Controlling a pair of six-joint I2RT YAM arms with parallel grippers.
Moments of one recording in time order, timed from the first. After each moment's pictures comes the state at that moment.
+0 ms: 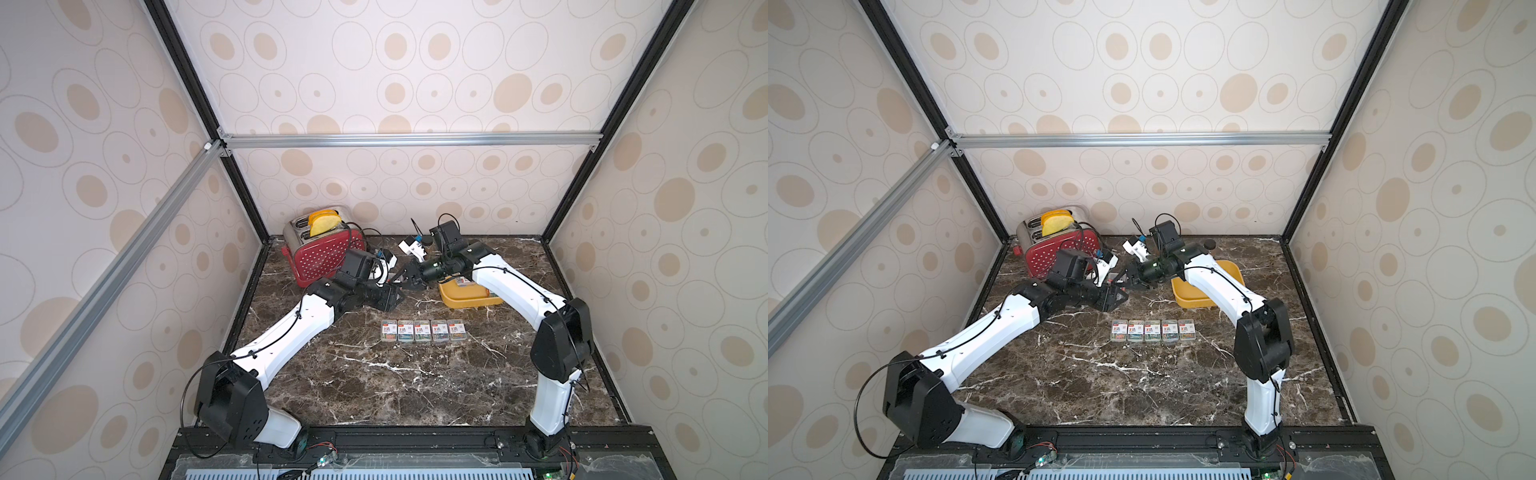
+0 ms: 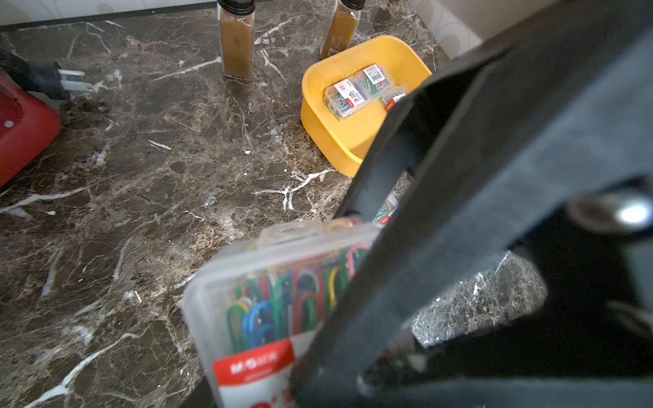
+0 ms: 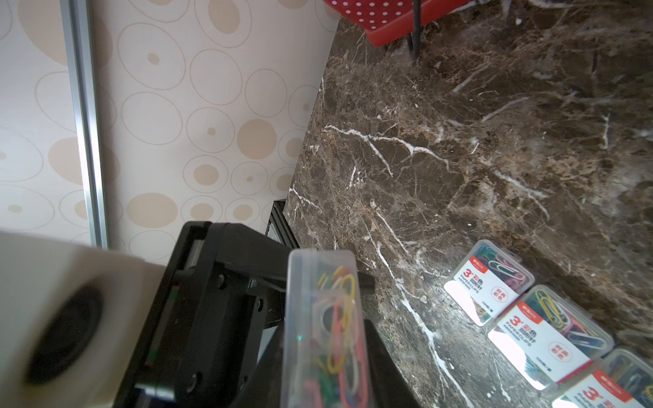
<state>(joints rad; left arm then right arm) -0.53 1.43 1.21 -0.53 0.25 -0.16 0.64 1.90 1.75 -0.71 -0.88 0.46</state>
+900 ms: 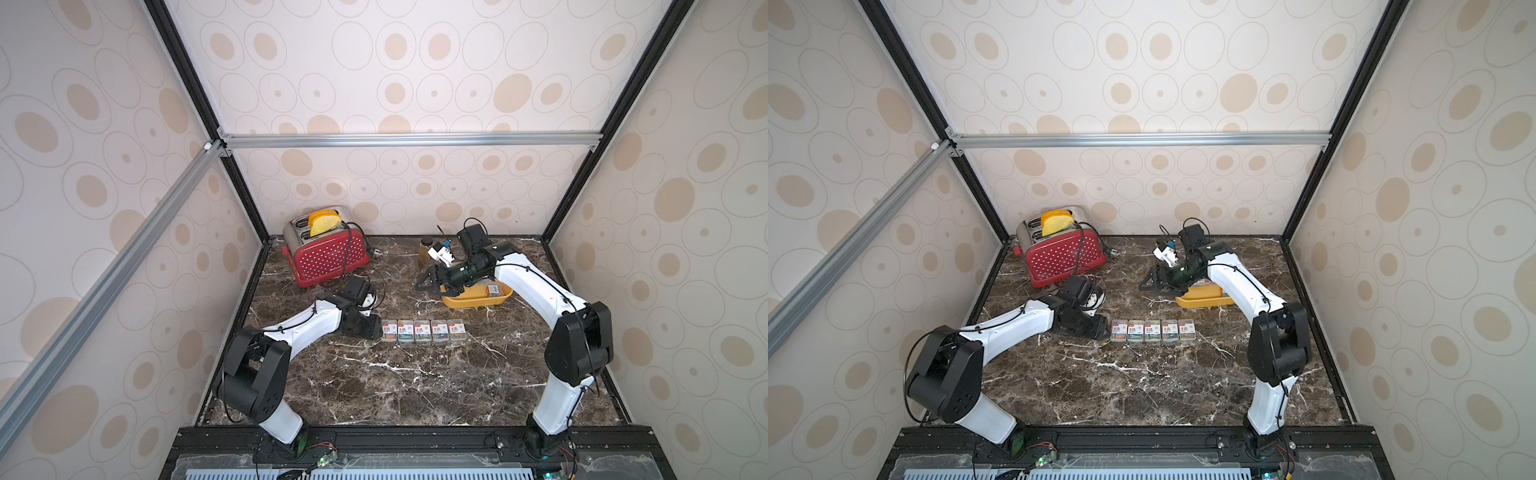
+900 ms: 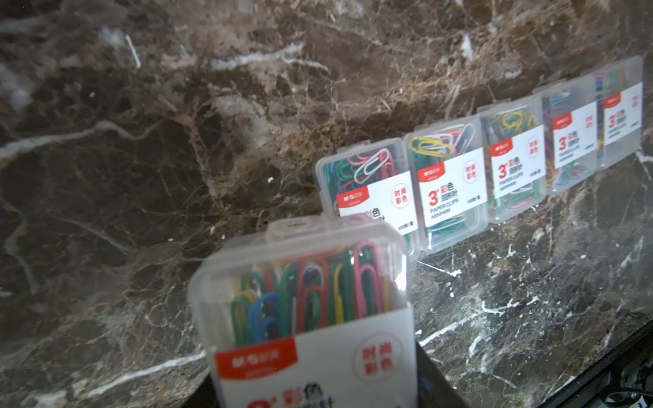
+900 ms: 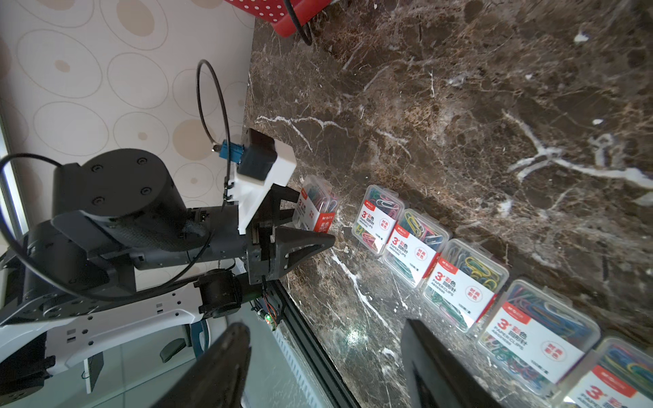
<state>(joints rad) -0.45 1.59 0.99 -0.62 0.23 -0.26 0.48 1.82 1.62 -0.90 -0.80 0.29</state>
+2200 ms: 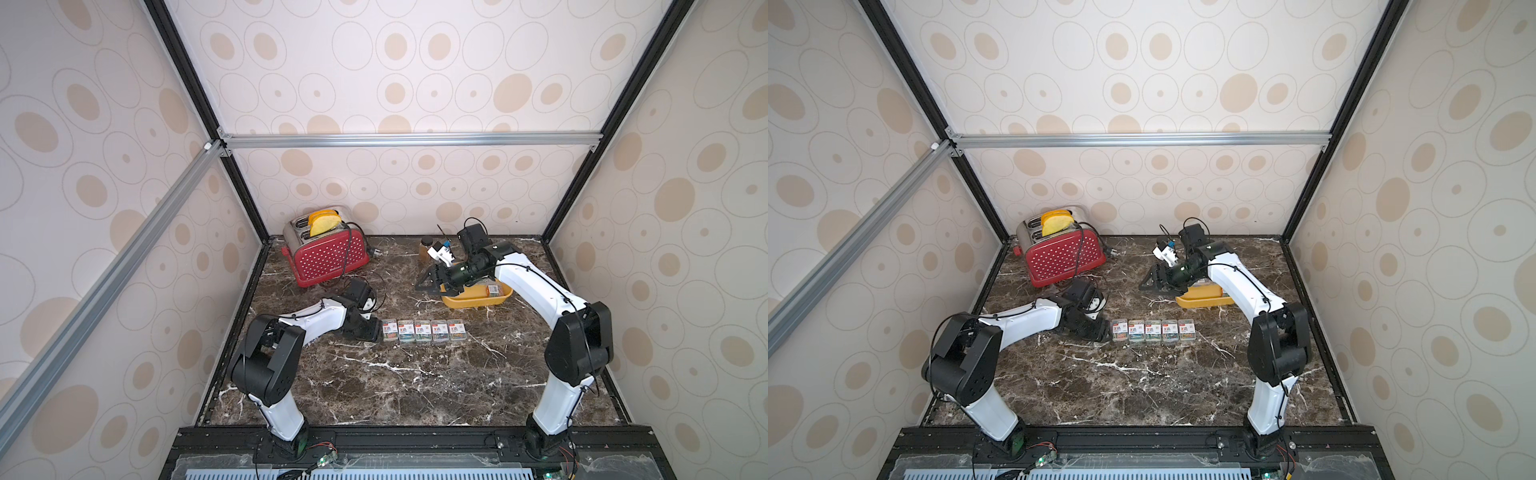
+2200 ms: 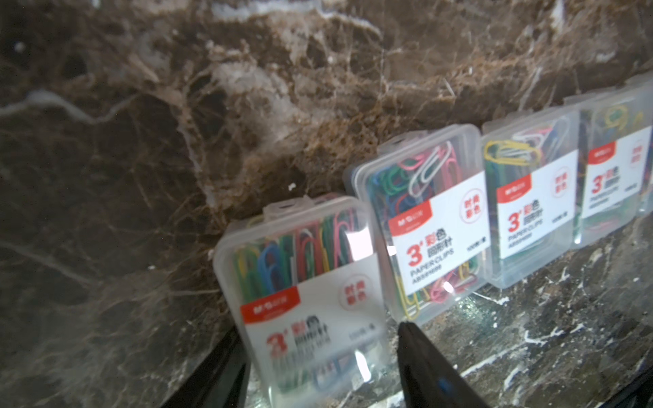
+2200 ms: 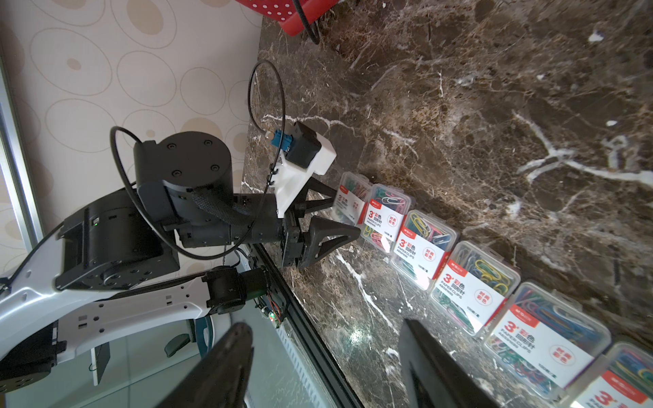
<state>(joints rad) -0.44 1.70 0.99 -0.57 0.24 -0.27 0.48 1.82 1.63 -0.90 -0.83 0.28</state>
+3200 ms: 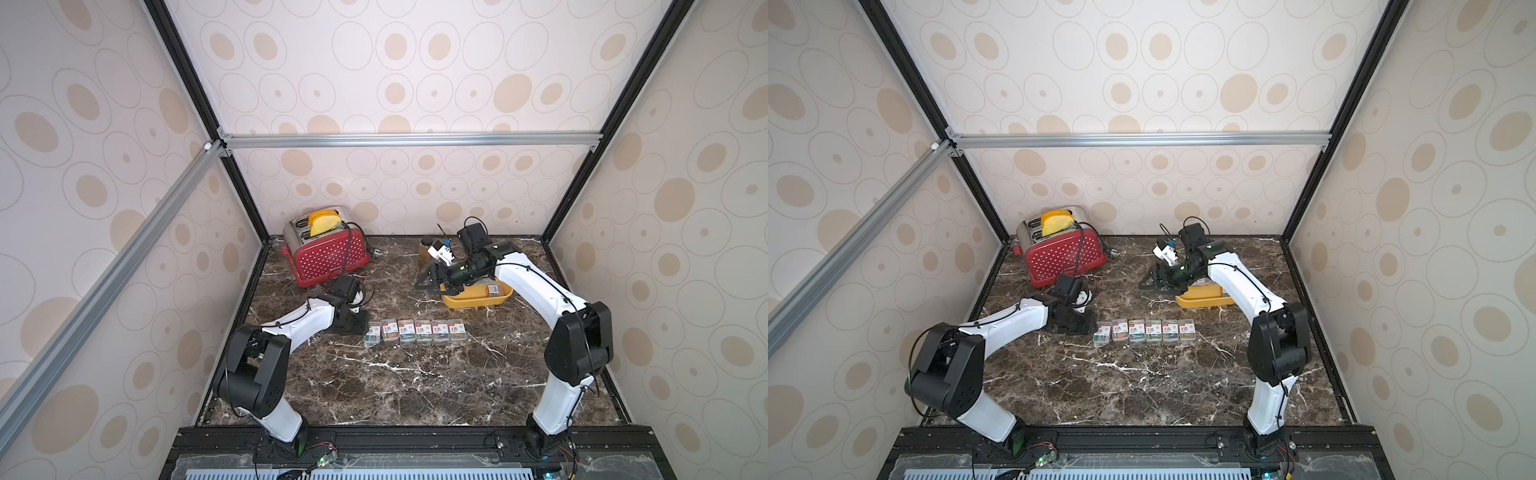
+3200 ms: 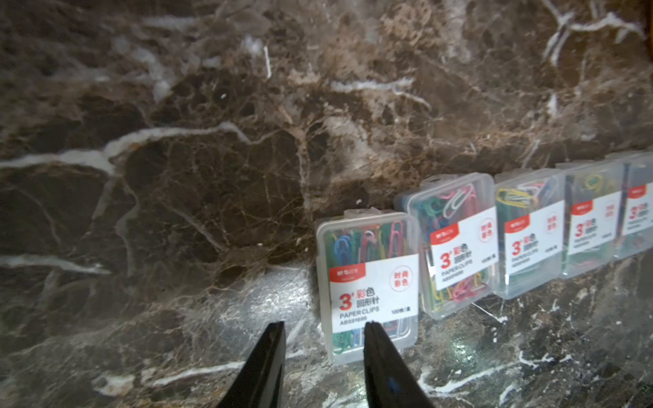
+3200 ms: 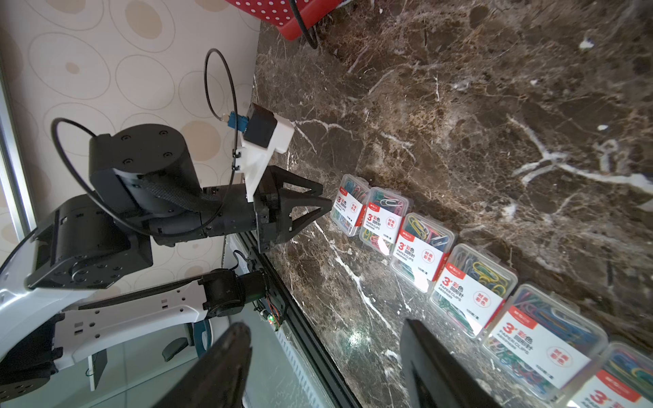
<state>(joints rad) -0.36 1.62 0.98 -0.59 0.17 -0.32 0.48 1.83 1.64 -0.90 -0.81 0.28</state>
